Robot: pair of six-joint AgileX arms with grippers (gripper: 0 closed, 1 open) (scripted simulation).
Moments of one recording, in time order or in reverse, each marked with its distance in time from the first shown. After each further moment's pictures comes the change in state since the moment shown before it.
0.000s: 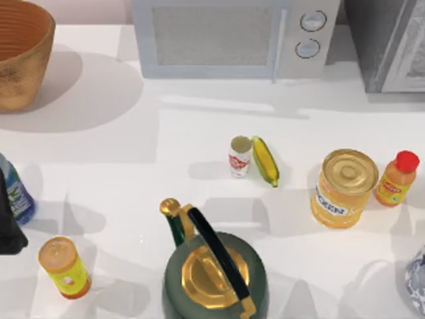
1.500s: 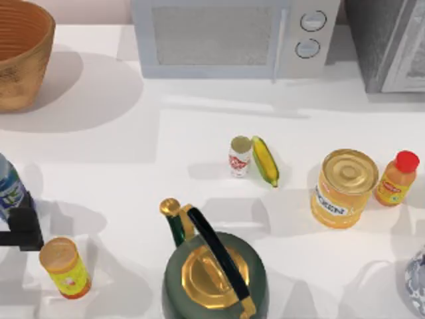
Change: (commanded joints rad) left arm 0.136 1.171 -0.008 0.791 0.150 0.067; right arm 0.000 0.000 0.000 0.000 0.000 0.000
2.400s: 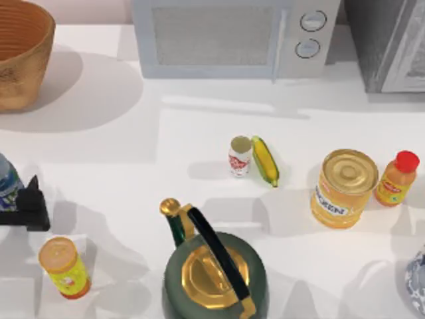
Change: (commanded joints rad) left arm -0.022 0.301 0.102 0.200 0.005 -0.002; right arm 0.000 0.000 0.000 0.000 0.000 0.000
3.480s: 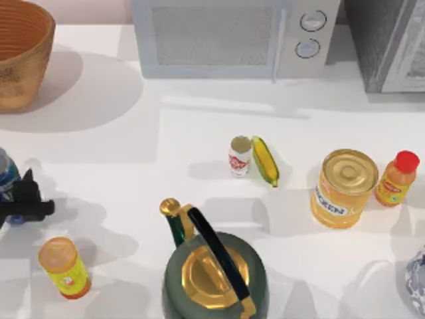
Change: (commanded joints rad) left arm -0.028 0.245 0.066 0.180 -0.043 -0.013; right arm 0.000 0.000 0.000 0.000 0.000 0.000
